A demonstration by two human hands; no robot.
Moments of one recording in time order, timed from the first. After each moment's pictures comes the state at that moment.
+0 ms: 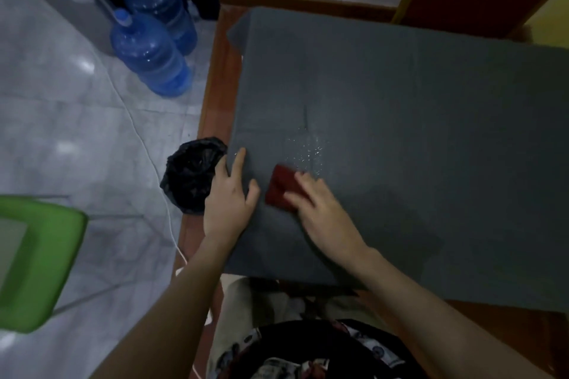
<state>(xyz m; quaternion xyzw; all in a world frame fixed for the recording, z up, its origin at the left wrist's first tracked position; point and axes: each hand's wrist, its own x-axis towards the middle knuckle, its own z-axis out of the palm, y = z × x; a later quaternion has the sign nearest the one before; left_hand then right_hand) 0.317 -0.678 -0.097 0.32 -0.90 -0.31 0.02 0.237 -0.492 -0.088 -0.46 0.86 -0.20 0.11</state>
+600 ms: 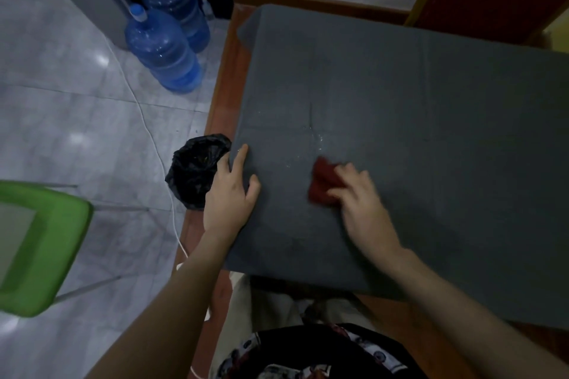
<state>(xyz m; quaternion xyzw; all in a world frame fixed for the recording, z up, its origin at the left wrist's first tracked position) 0.315 -0.677 -0.096 0.34 -0.89 -0.30 0.02 0.206 -0.448 -0.089 -0.42 0.89 -0.17 0.04</state>
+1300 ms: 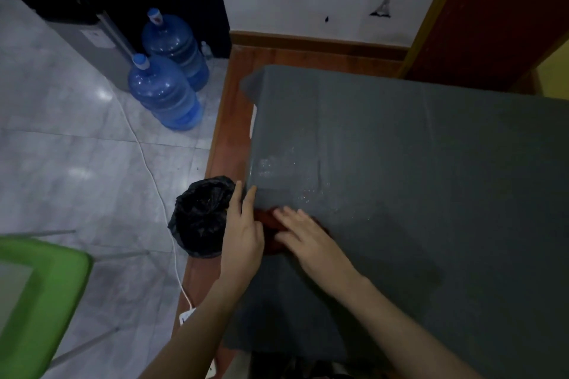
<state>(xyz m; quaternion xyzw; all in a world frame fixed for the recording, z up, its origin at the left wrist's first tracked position) 0.273 -0.702 -0.088 0.30 -0.88 -0.37 0.06 0.199 -0.553 -0.089 -0.53 0.82 -0.21 0.08</state>
